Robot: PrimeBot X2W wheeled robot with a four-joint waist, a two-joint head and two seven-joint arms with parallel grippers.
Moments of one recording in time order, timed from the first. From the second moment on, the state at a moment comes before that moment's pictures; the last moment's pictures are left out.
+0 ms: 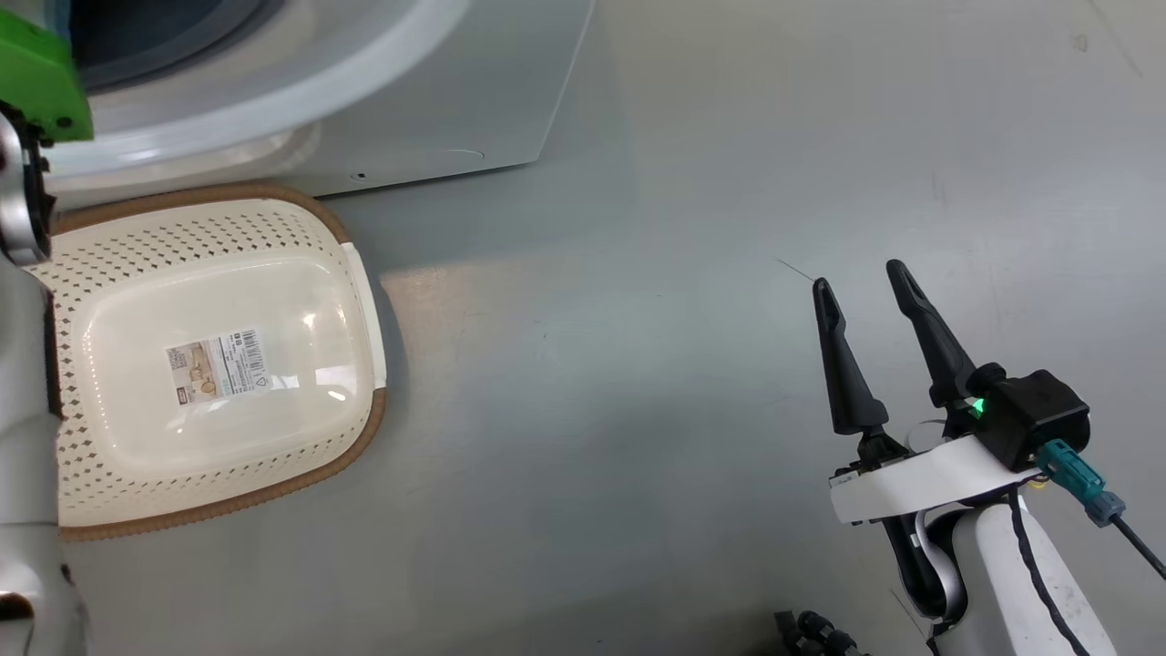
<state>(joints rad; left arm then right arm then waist) -0.89 0.24 -0.01 0.54 -0.03 0.07 -0.01 -0.16 -0.04 0.19 0.07 0.20 0.12 -0.26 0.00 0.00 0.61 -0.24</state>
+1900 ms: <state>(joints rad) -1.52 0.45 0.11 0.75 -0.07 0.07 -0.13 -0.05 -0.03 0.29 0.04 0.31 0.12 -0.26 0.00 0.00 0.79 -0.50</state>
